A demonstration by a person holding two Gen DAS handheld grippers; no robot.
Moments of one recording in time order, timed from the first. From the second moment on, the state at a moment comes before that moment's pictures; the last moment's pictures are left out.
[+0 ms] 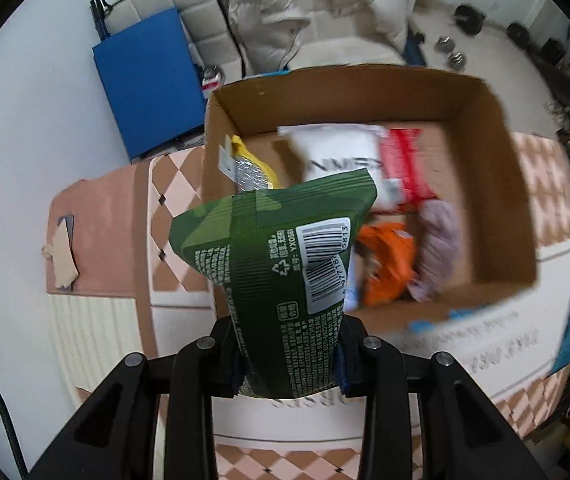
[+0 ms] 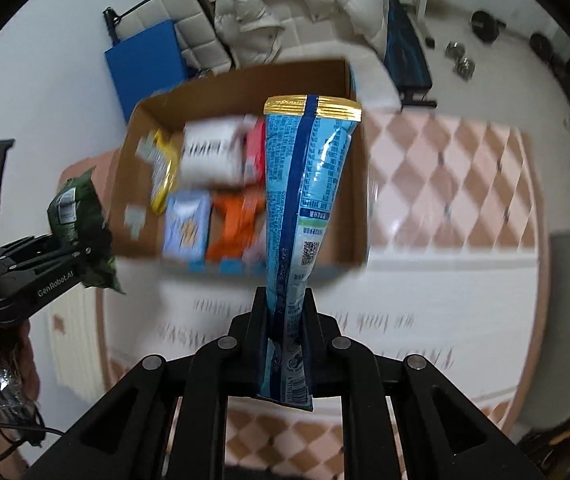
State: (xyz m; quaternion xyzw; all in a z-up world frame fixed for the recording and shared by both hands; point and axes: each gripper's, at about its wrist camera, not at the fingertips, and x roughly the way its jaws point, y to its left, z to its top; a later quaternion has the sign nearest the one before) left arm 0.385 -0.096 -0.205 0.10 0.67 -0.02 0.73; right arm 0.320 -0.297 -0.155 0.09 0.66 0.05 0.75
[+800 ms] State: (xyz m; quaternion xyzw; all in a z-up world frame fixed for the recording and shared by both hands) left arm 0.443 -0.078 -0.290 0.15 0.75 0.00 0.64; right arm 0.454 -0.285 -0.291 0.01 0.75 -0.01 0.66
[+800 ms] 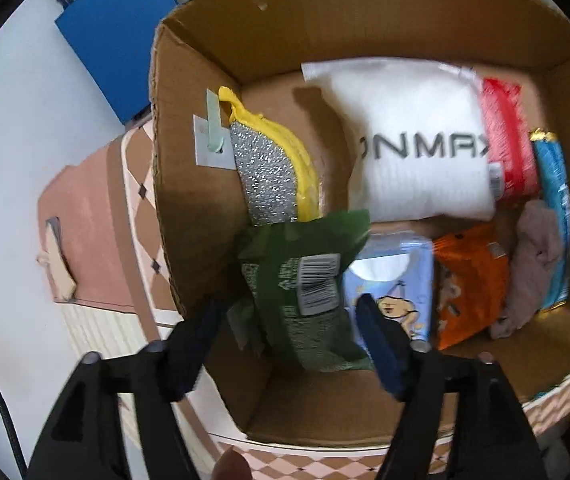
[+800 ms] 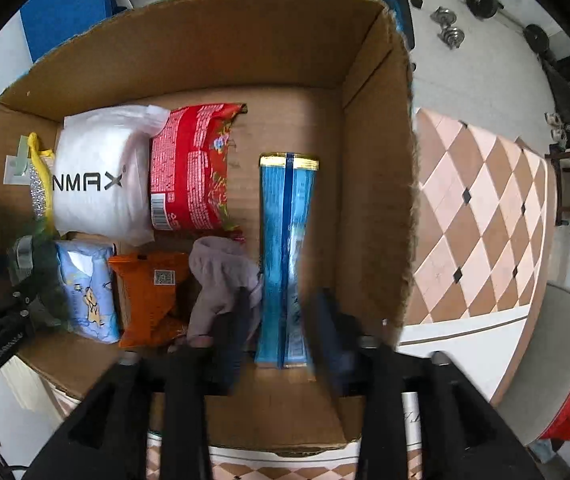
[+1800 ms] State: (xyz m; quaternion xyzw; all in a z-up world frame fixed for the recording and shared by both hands) left arm 0.338 -0.070 -0.161 0.00 0.63 0.00 0.78; right arm 0.350 -0.276 -0.190 0.00 0.66 -0.02 0.75
